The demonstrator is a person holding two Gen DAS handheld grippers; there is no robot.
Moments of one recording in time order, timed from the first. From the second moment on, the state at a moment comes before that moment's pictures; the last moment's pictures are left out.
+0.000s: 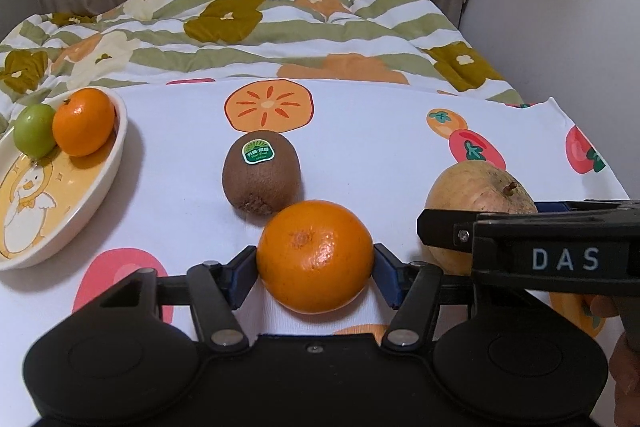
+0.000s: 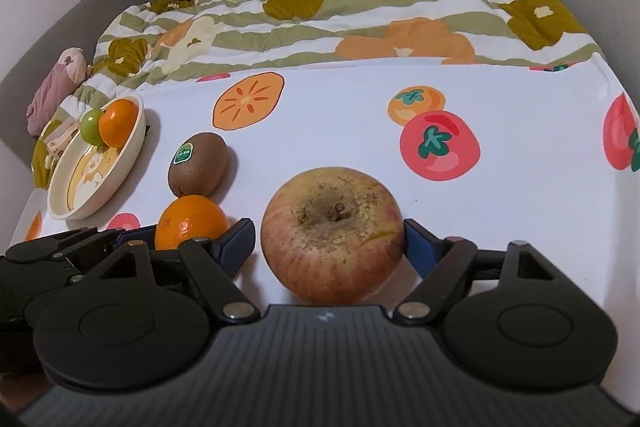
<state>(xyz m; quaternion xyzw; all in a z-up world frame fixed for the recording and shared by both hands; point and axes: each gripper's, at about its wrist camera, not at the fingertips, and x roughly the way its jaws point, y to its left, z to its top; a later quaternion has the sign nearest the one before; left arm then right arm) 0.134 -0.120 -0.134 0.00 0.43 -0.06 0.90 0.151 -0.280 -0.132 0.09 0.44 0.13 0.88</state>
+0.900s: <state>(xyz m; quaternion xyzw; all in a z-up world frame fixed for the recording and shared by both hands) 0.098 -0.088 -0.078 0.00 0.41 -0.04 0.91 0.127 -0.257 -0.079 0.05 0.40 0.14 0.90</state>
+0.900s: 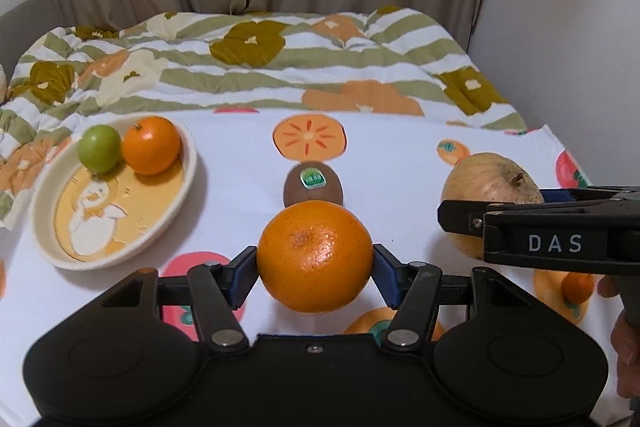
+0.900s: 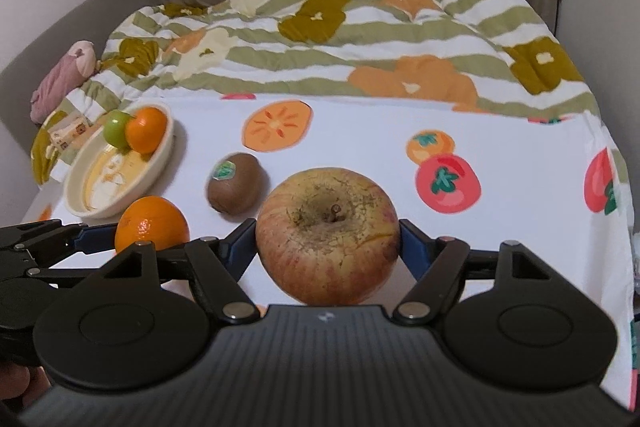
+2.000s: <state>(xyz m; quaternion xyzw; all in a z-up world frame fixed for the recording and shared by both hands) 0.126 0.125 -0.021 0.02 0.38 -0.03 0.92 0.148 -0.044 -0.018 0.09 0.39 0.14 0.91</state>
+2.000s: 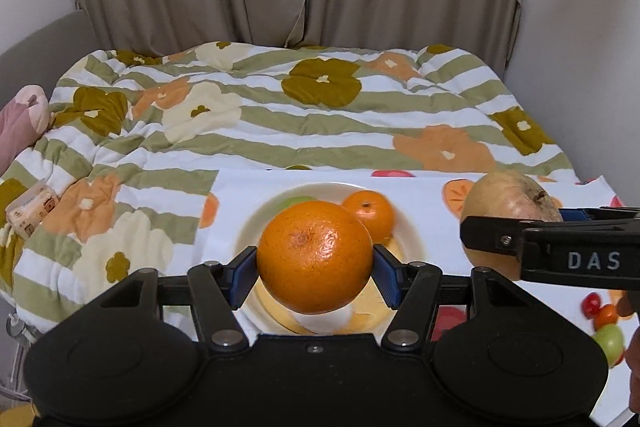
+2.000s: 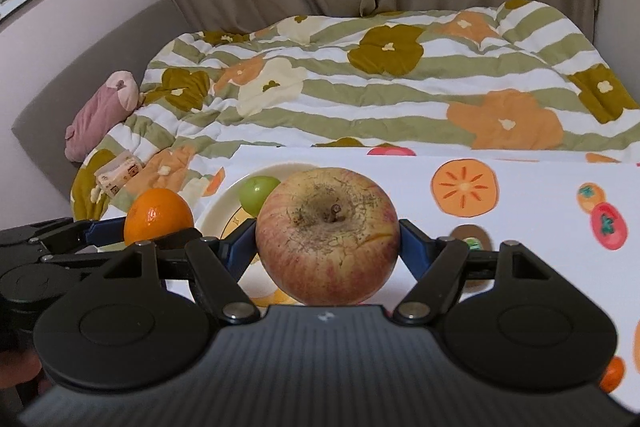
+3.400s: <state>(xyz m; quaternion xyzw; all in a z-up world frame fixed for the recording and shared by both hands) 0.157 0.172 -0.081 0.06 0.42 -0.11 0.90 0.164 -0.001 -0.067 0.08 0.42 0.07 0.90</state>
